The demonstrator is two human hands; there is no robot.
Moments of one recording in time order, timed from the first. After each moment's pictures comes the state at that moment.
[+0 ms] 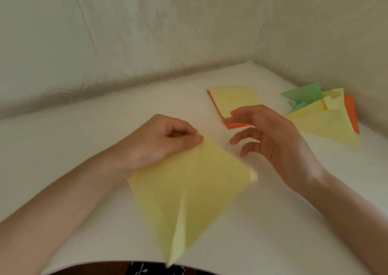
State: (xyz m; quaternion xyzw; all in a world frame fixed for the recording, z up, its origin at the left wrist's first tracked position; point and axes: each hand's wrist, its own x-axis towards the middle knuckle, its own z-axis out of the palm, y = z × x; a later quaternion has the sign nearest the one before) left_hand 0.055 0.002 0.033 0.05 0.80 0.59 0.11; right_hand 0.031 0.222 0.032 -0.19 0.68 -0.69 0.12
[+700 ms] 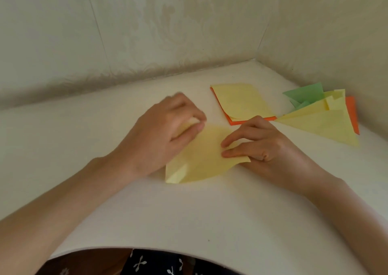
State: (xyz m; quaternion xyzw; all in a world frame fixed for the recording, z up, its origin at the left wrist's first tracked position) left_hand 0.058 -0.003 0.018 0.22 0.91 0.29 -0.20; right_hand 0.020 0.231 0.012 -0.51 0.83 -0.20 -0.13
